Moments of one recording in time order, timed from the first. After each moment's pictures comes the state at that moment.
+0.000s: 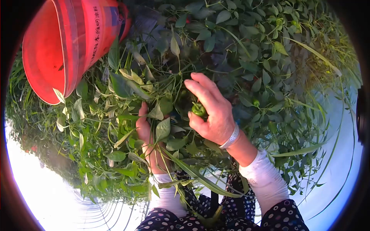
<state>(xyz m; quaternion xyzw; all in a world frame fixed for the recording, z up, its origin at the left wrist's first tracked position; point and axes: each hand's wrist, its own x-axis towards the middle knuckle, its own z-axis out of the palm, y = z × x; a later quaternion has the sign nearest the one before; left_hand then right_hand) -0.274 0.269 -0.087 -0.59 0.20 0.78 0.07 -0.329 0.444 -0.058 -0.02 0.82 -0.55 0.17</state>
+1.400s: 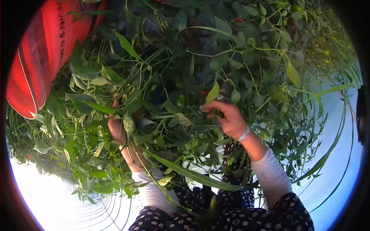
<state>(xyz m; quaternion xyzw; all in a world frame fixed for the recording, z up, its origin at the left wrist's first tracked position) -0.266 0.245 -0.103 -0.65 0.29 0.70 0.00 -0.255 0.524 -0.084 0.14 0.70 -0.52 0.46</state>
